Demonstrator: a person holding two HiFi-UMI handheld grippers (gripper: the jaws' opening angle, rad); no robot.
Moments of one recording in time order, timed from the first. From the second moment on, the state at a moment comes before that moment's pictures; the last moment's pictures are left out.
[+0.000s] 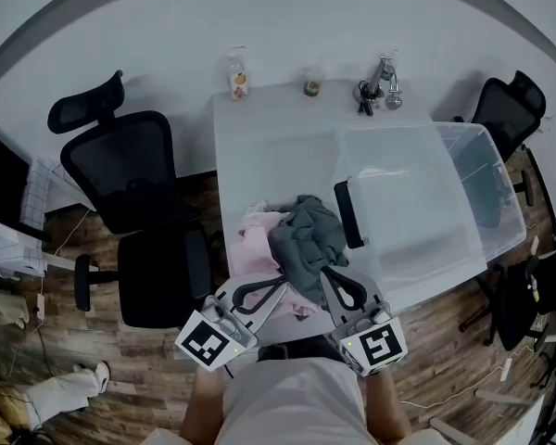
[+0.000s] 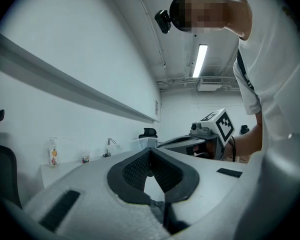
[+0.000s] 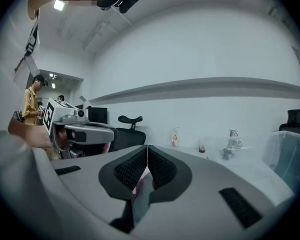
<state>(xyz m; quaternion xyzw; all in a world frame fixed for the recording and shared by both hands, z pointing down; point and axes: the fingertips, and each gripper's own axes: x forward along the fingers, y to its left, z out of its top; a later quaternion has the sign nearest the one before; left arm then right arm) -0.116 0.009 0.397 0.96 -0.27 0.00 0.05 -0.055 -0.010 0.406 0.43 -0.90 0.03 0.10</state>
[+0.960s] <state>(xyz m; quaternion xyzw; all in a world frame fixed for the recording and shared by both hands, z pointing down) -0.106 -0.035 0.424 0.96 -0.26 0.04 0.04 -0.062 -0.066 0.483 0.42 -0.86 0.04 0.28</state>
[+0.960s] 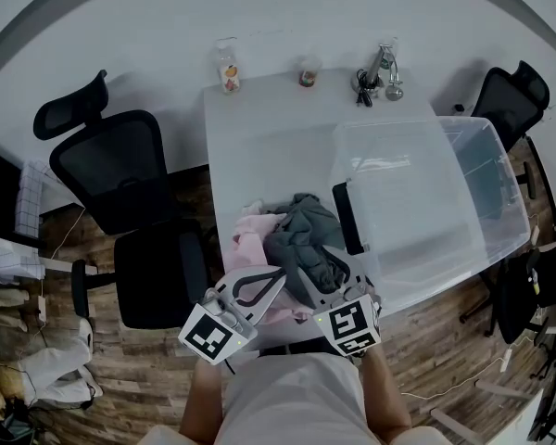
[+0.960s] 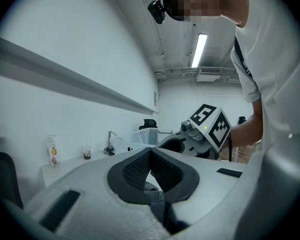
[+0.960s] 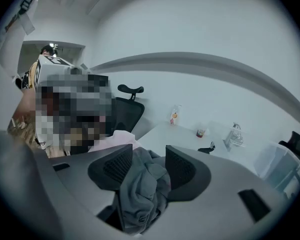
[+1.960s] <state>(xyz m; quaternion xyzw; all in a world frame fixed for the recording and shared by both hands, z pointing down) -0.111 -0.050 0.447 0.96 -0.26 0.07 0.05 -0.079 -0.095 0.597 0.34 -0.84 0.13 0.40</state>
